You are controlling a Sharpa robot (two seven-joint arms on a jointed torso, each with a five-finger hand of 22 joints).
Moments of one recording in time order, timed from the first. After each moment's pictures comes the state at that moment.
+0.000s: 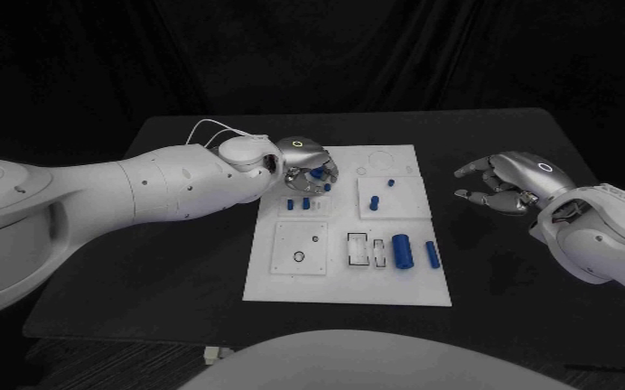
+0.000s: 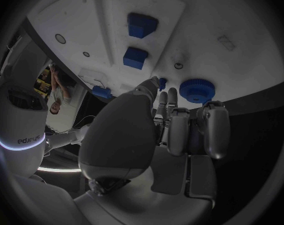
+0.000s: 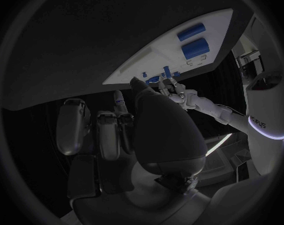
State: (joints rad) left arm 1.19 -0.60 -0.22 1.14 -1.63 -0.26 0.24; left_hand 1.53 -0.12 0.22 0.21 0.23 0.81 0.05 0.14 0.56 0.77 0.05 0.54 0.66 1.45 -0.02 1.45 1.31 0.05 1.42 0.09 1.39 1.31; right arm 1.21 -1.04 -0.25 1.57 -1.56 -0.53 -0.07; right_hand 1.41 -0.06 0.14 0.23 0.23 0.88 0.11 0.11 0.11 1.47 0.01 1.57 1.31 1.47 -0.05 1.57 1.31 0.05 1.46 0.06 1.31 1.31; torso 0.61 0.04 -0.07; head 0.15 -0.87
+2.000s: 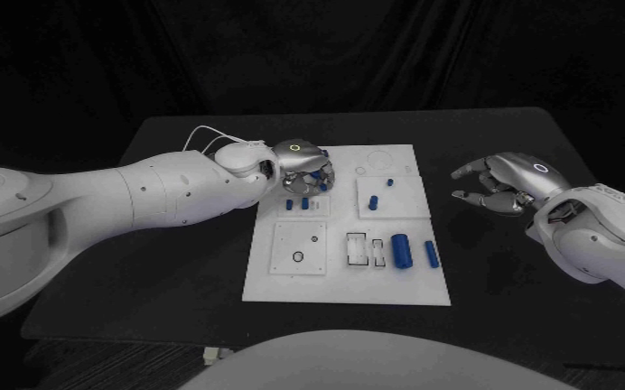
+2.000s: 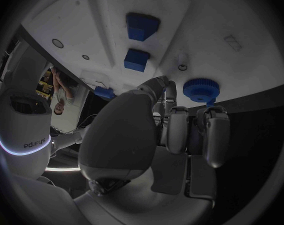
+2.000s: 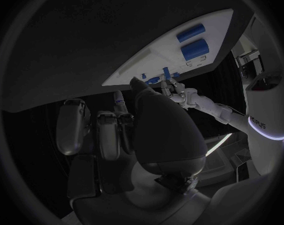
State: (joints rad) left arm 1.17 -0.61 -0.22 1.14 -1.63 -0.34 0.30; left_hand 1.54 -0.10 0.33 0.10 0.32 1.04 0.05 0.18 0.54 1.05 0.02 0.42 0.46 1.44 -0.05 1.42 1.29 0.04 1.46 0.07 1.47 1.31; right arm 1.21 -1.04 -0.25 1.57 -1.55 -0.53 -0.07; right_hand 1.41 -0.06 0.14 0.23 0.24 0.88 0.12 0.11 0.11 1.47 0.01 1.57 1.31 1.47 -0.05 1.57 1.31 0.05 1.46 0.06 1.31 1.31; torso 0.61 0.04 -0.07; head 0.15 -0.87
